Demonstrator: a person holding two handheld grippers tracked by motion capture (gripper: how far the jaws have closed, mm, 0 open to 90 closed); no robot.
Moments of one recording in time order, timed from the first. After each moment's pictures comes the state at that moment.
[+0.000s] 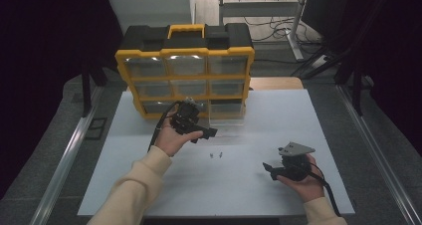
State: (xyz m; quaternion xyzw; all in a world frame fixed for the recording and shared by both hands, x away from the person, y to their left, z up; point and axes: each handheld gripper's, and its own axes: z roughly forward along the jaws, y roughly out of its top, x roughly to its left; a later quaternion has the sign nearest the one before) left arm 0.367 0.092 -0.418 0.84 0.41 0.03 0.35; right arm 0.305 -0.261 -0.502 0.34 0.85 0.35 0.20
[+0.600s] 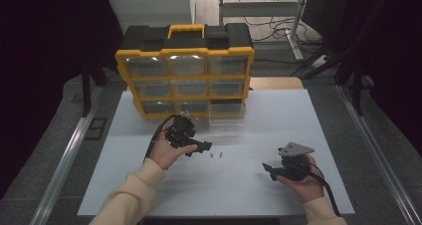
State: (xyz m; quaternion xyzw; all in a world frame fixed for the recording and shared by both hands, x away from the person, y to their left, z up) left arm 0.344 0.101 -0.445 0.85 0.42 0.01 0.33; right arm 0.305 -0.261 -0.502 0.34 0.85 0.35 0.20
